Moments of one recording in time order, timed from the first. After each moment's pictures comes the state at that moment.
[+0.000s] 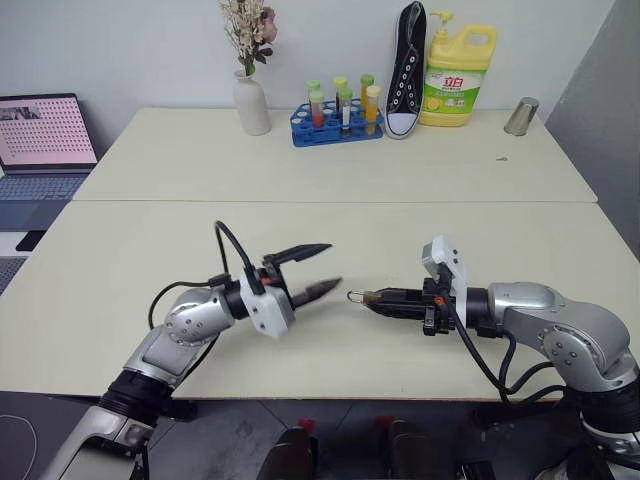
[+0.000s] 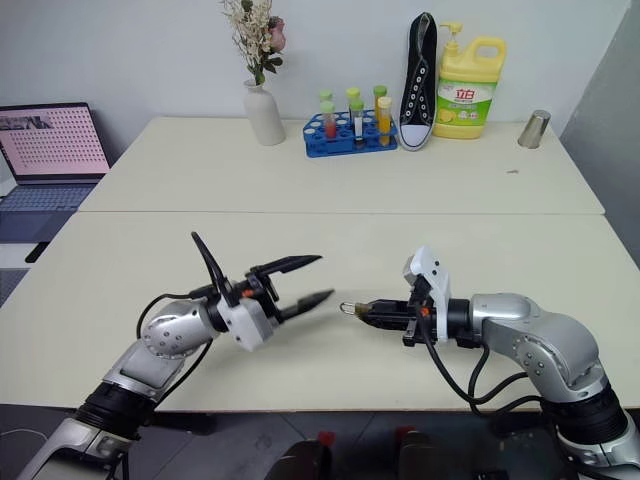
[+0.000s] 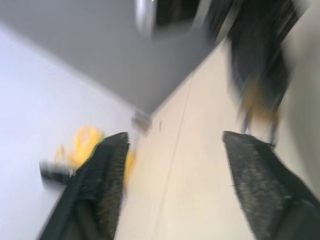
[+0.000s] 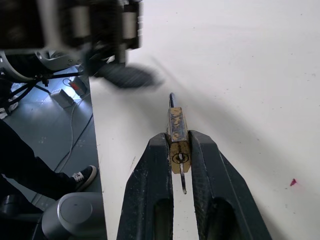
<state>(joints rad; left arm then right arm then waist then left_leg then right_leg) -0.35 0.68 -0.27 0.15 -0.05 -0.73 -0.57 -0.36 -0.66 0.12 -0.46 0.79 0.92 0.75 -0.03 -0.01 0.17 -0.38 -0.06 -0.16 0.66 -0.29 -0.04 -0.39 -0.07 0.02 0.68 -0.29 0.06</state>
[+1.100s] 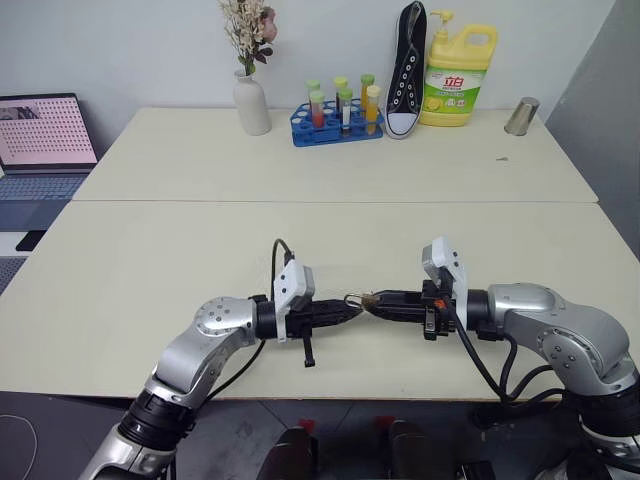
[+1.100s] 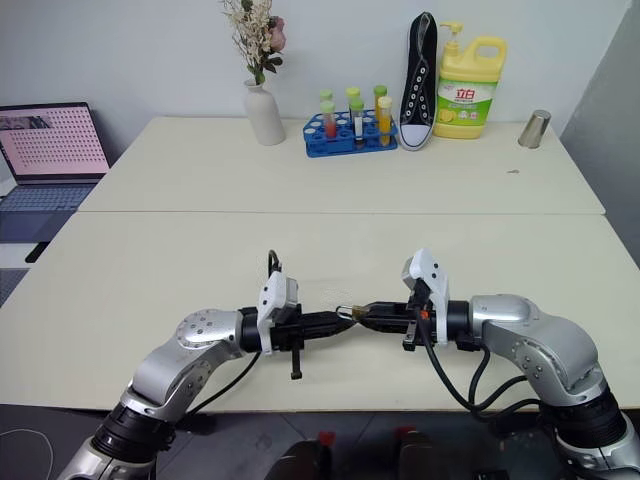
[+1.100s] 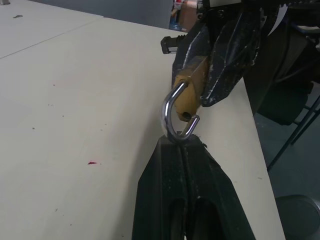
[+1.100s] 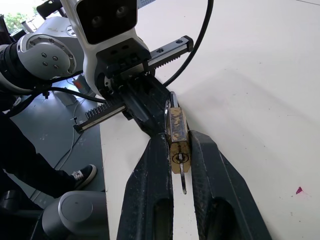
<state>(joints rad) -0.27 0.55 -0.26 -0.21 -0.51 0.32 -0.97 -0.35 -0.65 0.12 -0.48 0.76 0.89 0.78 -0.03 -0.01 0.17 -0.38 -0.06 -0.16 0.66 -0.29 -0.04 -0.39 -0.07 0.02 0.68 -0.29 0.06</state>
